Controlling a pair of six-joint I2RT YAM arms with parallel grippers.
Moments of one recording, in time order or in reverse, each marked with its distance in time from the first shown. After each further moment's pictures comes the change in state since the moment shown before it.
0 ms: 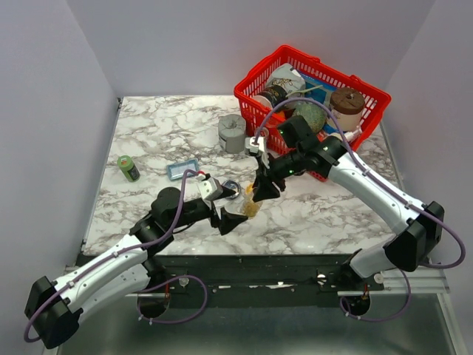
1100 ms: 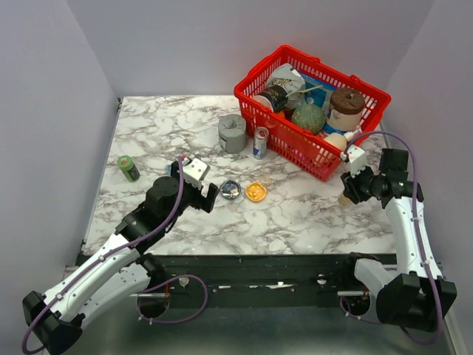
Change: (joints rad) left arm 0.070 -0.060 0.205 -0.495 -0.566 0.152; right arm -0.852 -0.488 -0.591 0.062 0.410 -0.277
